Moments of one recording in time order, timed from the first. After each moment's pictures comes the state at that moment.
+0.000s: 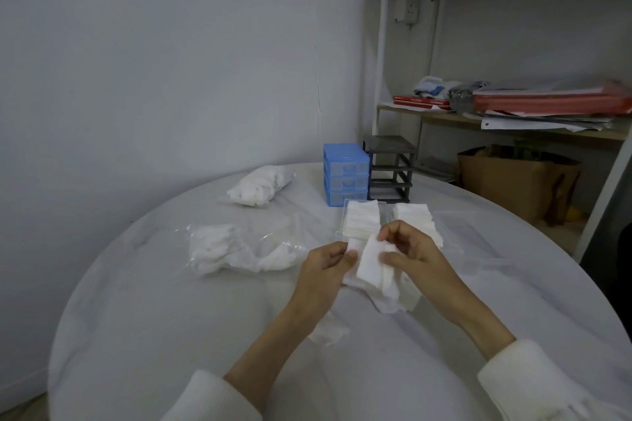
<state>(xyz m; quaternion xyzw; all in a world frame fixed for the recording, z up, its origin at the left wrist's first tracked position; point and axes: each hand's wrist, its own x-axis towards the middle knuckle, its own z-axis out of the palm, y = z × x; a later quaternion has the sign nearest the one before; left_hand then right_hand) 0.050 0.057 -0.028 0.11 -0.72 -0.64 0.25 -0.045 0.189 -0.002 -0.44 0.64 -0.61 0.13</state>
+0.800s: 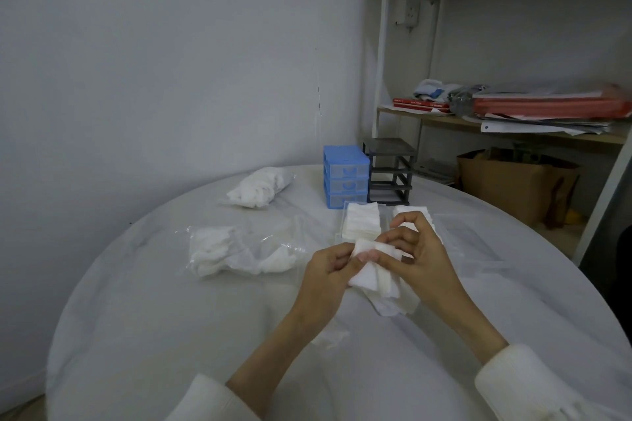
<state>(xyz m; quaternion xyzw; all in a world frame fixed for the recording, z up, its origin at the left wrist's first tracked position) 0.054 0.069 -0.019 0.06 -0.69 -0.67 0.26 -0.039 0.186 0.000 -0.41 0.65 -0.65 0.04</state>
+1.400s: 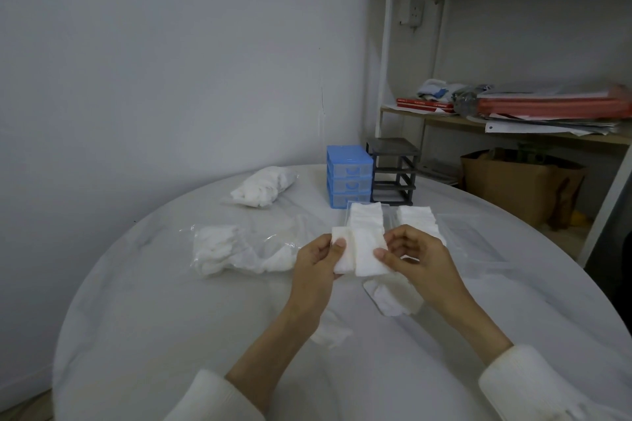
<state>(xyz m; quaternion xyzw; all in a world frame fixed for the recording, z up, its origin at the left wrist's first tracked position) 0.059 0.065 -0.011 0.13 -0.60 -0.72 0.32 -0.043 0.185 -0.003 -0.39 0.69 -0.61 0.04</state>
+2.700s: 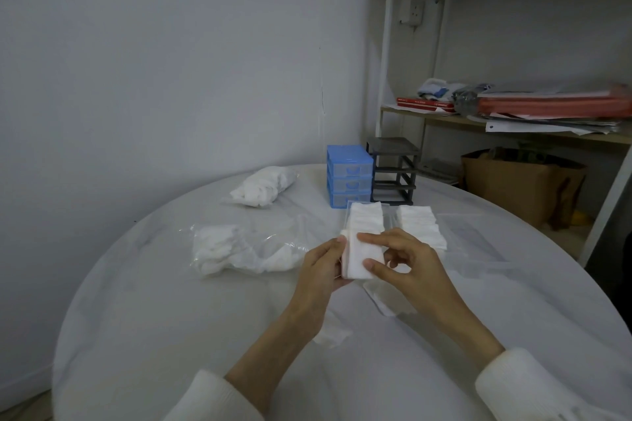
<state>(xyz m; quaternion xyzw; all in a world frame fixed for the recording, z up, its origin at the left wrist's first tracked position) 0.059 0.071 -0.007 0.16 -0.58 -0.75 0.27 -0.033 0.183 -0.007 -0.48 0.67 -0.56 0.01</state>
